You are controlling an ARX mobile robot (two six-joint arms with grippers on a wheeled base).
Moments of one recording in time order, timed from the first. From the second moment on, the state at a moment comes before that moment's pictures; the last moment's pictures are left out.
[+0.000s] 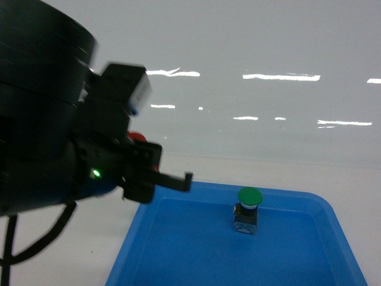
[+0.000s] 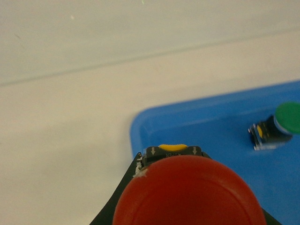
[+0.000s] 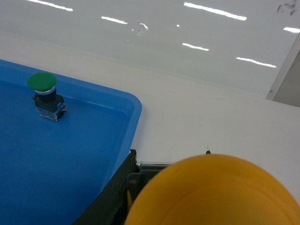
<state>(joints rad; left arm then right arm) -0.43 1.70 0.72 0.37 -0.14 -0.07 0.11 0.82 0.03 0.47 0.09 -0.12</state>
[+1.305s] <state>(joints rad) -0.13 0.80 0.20 0.34 -0.14 -0.06 0.12 0.82 0.03 0.47 0.09 -0.12</state>
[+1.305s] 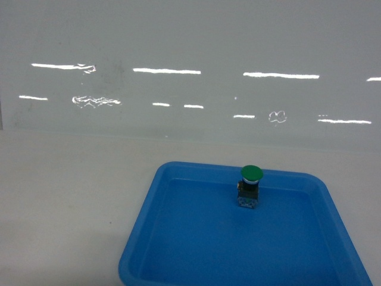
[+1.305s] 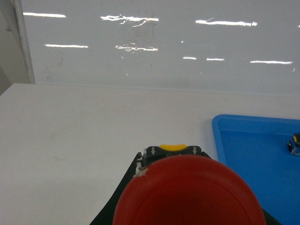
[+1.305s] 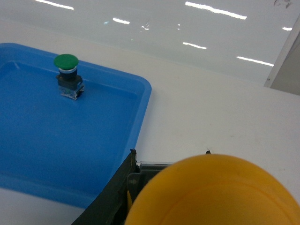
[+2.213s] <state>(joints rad) -0.13 0.79 0.20 0.34 -0.15 -0.06 0.12 0.82 0.03 0.47 0.09 -0.12</state>
